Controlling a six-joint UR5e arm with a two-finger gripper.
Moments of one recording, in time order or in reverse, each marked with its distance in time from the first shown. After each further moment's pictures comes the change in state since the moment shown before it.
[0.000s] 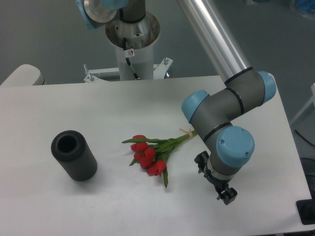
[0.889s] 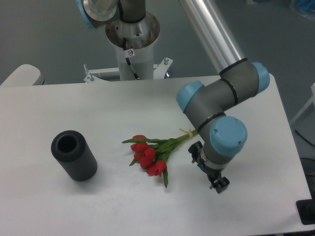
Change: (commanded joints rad) arm 0.006 0.150 -0.228 0.006 -0.006 0.003
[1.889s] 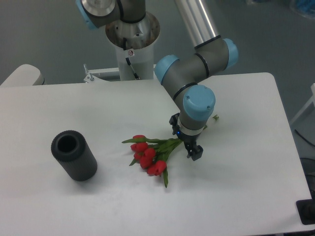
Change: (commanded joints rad) arm 0.009 0.135 -0.355 0.227 -0.006 0.045
